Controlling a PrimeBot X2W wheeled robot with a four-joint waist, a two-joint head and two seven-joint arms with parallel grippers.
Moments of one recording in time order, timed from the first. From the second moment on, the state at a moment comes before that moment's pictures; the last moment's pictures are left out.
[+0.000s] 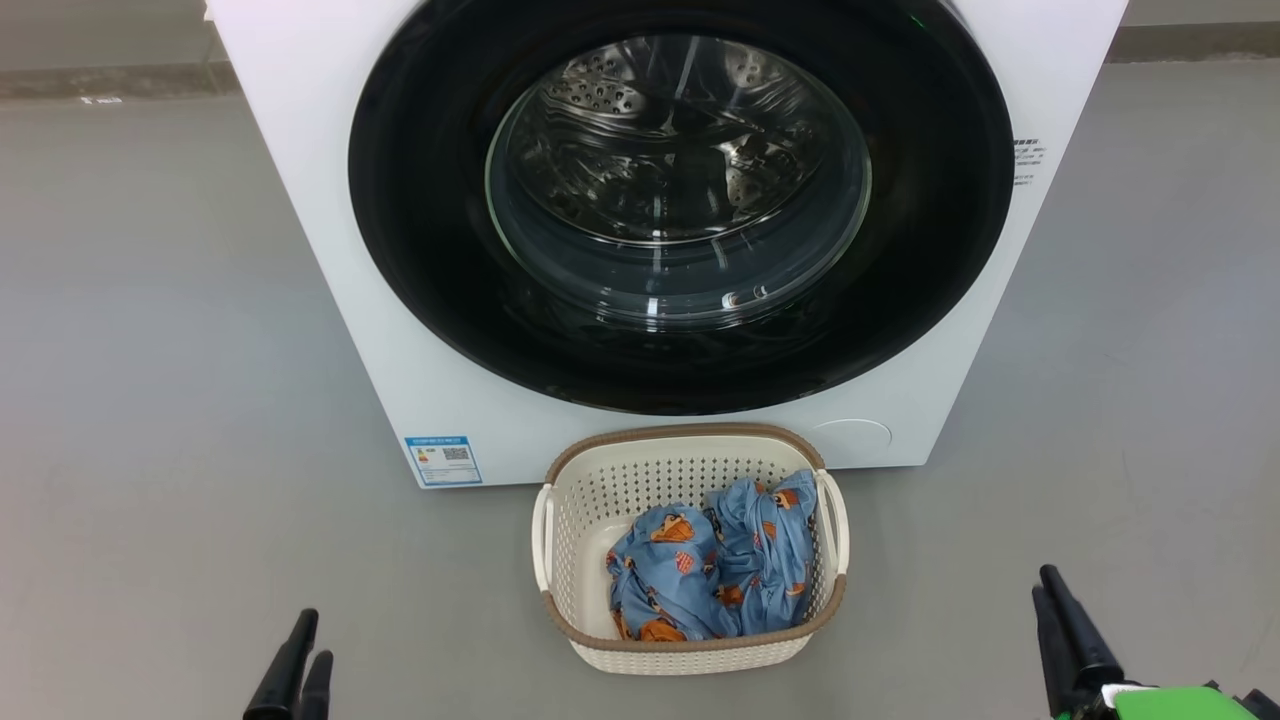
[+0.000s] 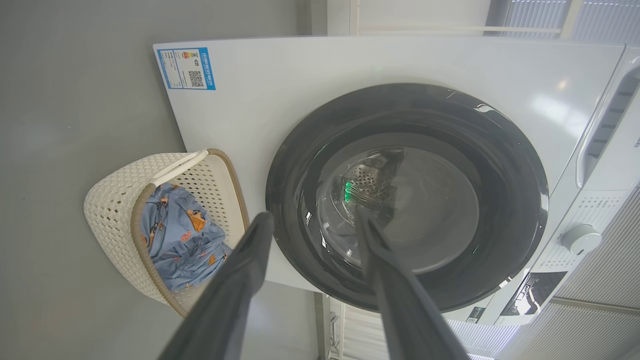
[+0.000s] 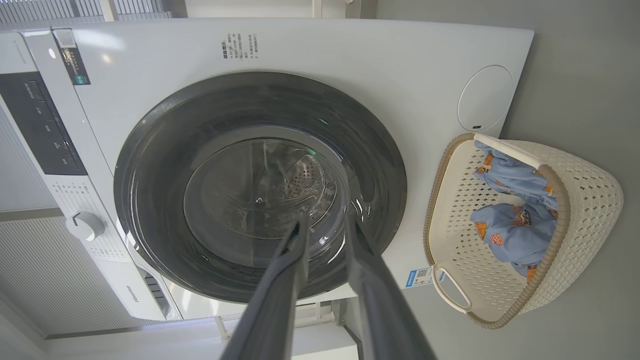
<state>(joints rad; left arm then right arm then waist) -0.01 0.02 0.07 0.32 -1.62 -0.13 0.11 -0.02 -0.03 -0.14 0.33 1.62 0.13 0.10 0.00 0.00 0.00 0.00</state>
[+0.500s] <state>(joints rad) -0.01 0.02 0.05 0.30 -1.55 -0.13 0.07 -0.02 -0.04 -0.11 0.33 1.52 0.13 0.06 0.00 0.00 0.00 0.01</state>
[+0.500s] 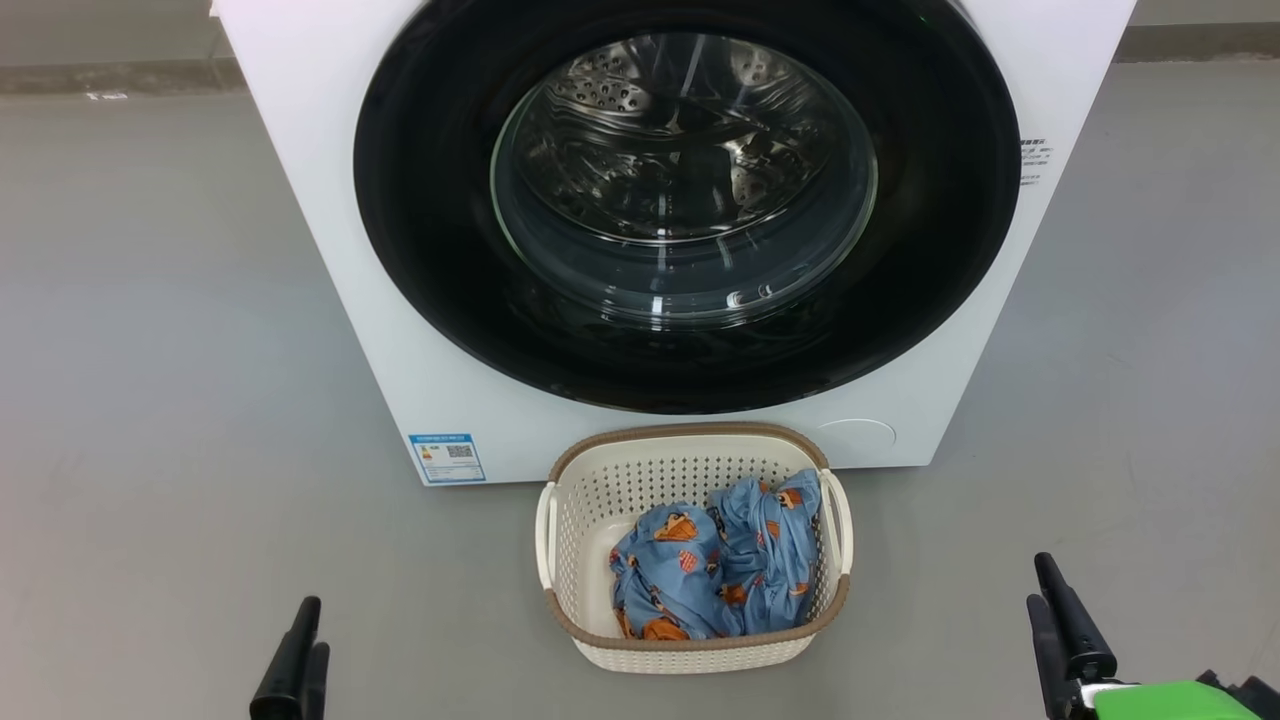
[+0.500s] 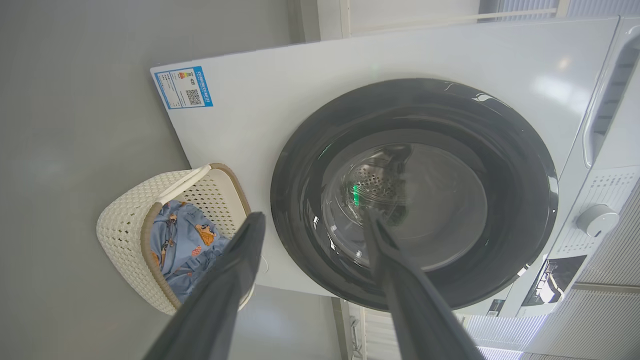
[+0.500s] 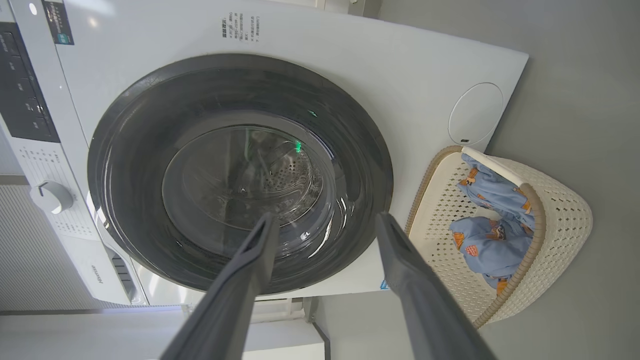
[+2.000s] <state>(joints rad) 0.00 0.02 -0.02 0.20 -0.89 -0.12 -0.07 -0.02 -0.09 -0.04 0.32 0.97 0.13 -0.06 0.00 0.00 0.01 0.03</state>
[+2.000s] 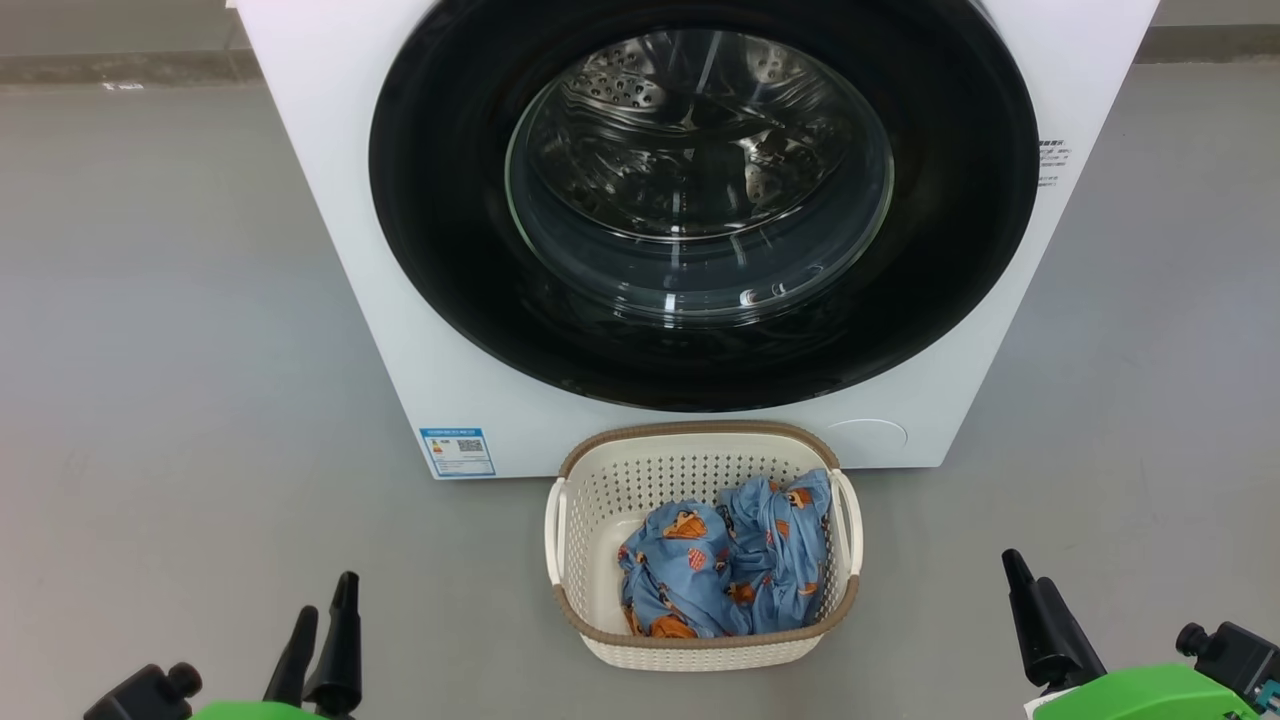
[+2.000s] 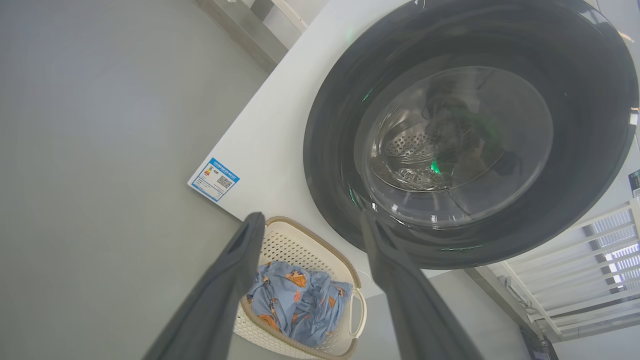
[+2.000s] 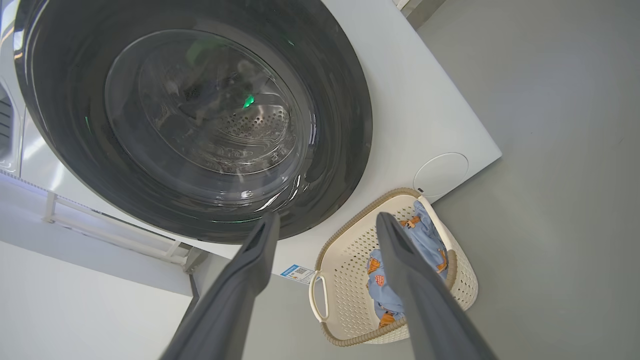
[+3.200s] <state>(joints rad) 0.02 0.03 -0.07 0.14 -0.46 -0.11 -0.16 -0.02 -0.13 -0.01 0.30 0.58 0.13 -0.17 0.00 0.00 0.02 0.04</state>
